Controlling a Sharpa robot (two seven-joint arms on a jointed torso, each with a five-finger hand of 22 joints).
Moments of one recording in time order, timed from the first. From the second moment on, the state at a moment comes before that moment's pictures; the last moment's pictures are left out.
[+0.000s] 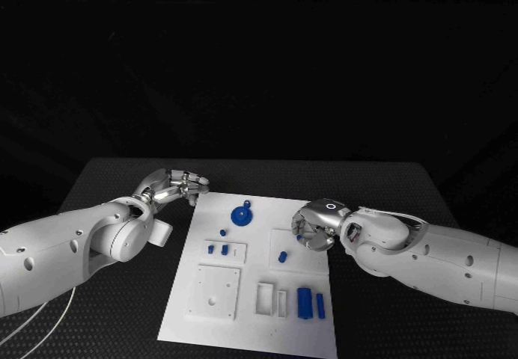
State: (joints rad) left arm 1.22 -0.83 -0.11 1.35 -0.29 -0.27 0.29; left_hand 1.17 -0.16 0.60 -0.17 0.07 0.95 0.14 0.26 0.55 1.25 0.08 0.14 0.25 1.08 -0.03 0.97 0.57 0.04 0.86 -0.11 0.79 1.31; right arm 1.08 -0.81 -0.06 1.46 -1.74 -0.28 -0.08; right_hand 1.17 -0.25 0.78 -0.18 0.05 0.98 0.13 0.36 0.43 1.22 0.04 0.20 0.21 1.27 -0.05 1.13 0.82 0.24 1.11 0.00 0.87 1.29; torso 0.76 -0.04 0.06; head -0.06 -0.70
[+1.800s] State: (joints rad) left arm 1.22 -0.84 -0.11 1.34 -0.29 -0.26 0.29; left_hand 1.17 -0.16 0.60 -0.17 0.07 0.93 0.15 0.26 0.54 1.23 0.08 0.14 0.25 1.08 -0.03 0.97 0.57 0.04 0.86 -0.11 0.79 1.31; right arm 1.07 -0.80 -0.06 1.49 -1.85 -0.31 -0.15; right_hand 1.20 -0.23 0.86 -0.22 0.05 1.07 0.09 0.40 0.46 1.27 0.01 0.22 0.25 1.29 -0.08 1.16 0.83 0.24 1.15 -0.01 0.89 1.31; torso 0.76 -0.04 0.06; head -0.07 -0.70
